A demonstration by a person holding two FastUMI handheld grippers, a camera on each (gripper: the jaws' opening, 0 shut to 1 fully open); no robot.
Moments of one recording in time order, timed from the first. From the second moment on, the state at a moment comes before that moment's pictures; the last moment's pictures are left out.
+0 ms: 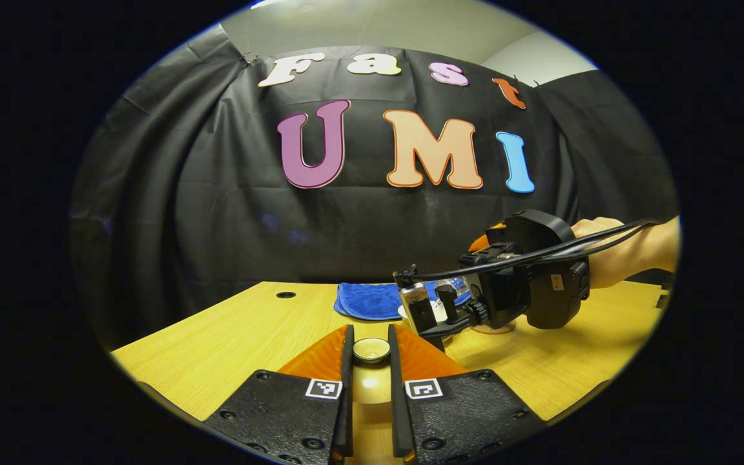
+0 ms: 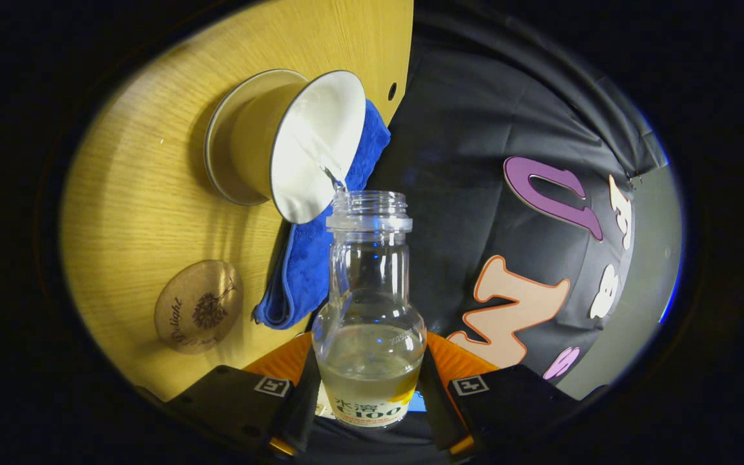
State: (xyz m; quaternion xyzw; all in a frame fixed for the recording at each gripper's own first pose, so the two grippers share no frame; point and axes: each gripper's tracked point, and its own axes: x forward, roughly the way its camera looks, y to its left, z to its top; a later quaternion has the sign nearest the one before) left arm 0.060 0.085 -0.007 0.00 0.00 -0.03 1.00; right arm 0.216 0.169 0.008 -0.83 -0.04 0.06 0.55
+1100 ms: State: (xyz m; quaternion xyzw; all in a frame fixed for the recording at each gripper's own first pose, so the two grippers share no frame) left arm 0.060 0.085 -0.007 0.00 0.00 -0.03 1.00; right arm 0.216 0.190 0.032 -0.87 -0.10 0.04 0.48
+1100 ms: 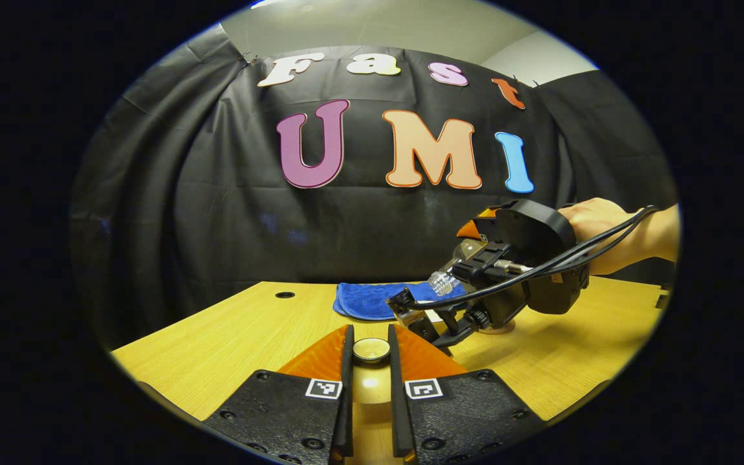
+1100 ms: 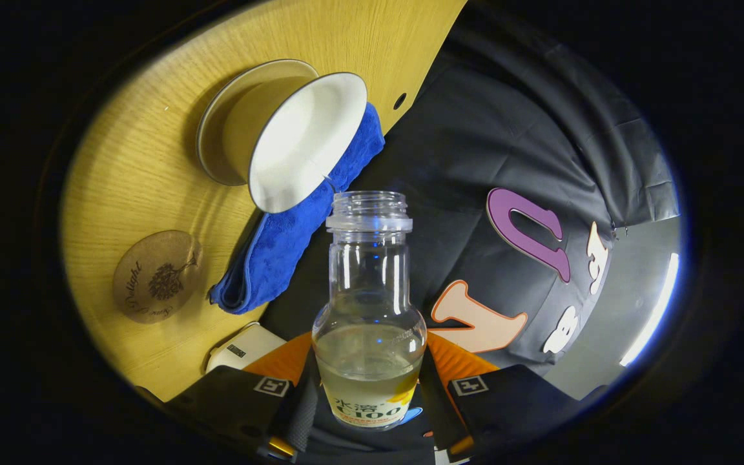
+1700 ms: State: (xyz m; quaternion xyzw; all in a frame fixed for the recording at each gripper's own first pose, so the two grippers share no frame) left arm 0.060 0.085 -0.007 0.00 0.00 -0.03 1.00; right arm 0.226 0.172 0.019 -0.64 0.00 0.10 0.77
